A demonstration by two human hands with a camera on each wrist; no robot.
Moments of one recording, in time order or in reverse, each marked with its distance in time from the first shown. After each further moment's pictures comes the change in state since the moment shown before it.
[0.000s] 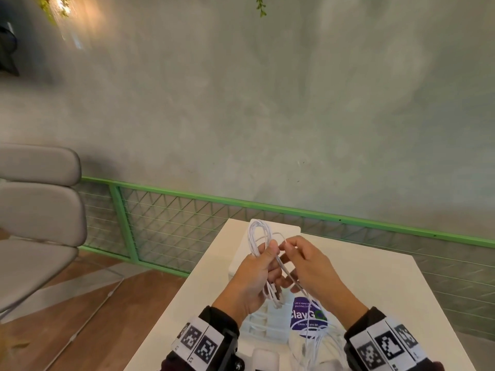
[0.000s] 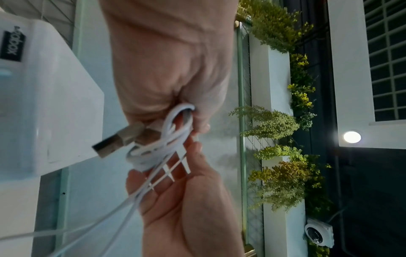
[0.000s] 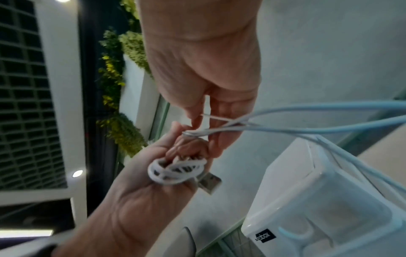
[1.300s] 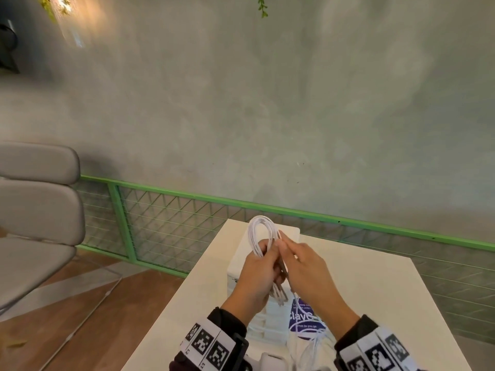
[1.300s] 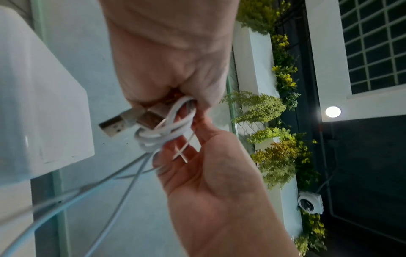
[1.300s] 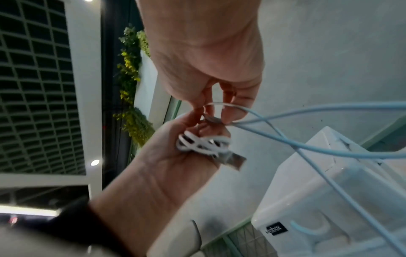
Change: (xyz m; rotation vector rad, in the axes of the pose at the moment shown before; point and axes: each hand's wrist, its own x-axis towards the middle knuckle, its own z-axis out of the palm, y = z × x) left_hand 0.005 -0.006 0.008 0.199 0.094 0.158; right_hand 0.001 -0.004 0.010 -0.254 0.118 -0.156
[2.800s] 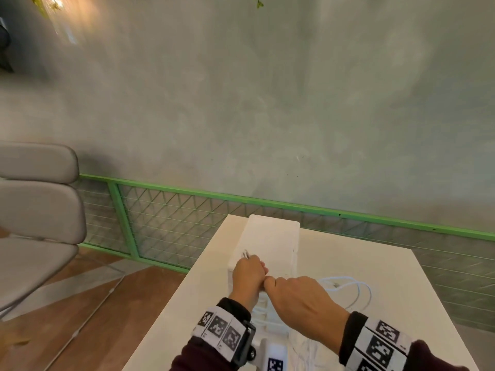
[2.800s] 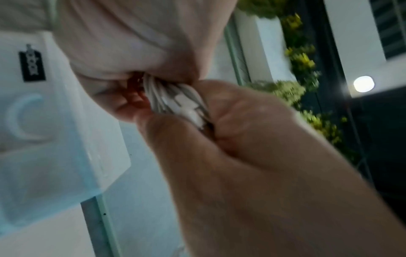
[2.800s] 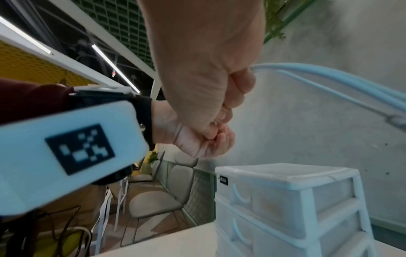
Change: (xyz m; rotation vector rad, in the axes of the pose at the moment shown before) left_hand 0.026 -0.023 -0.013 -0.007 0.421 -0.344; right_hand -0.024 0.008 0.011 -0.964 -0.411 -0.382
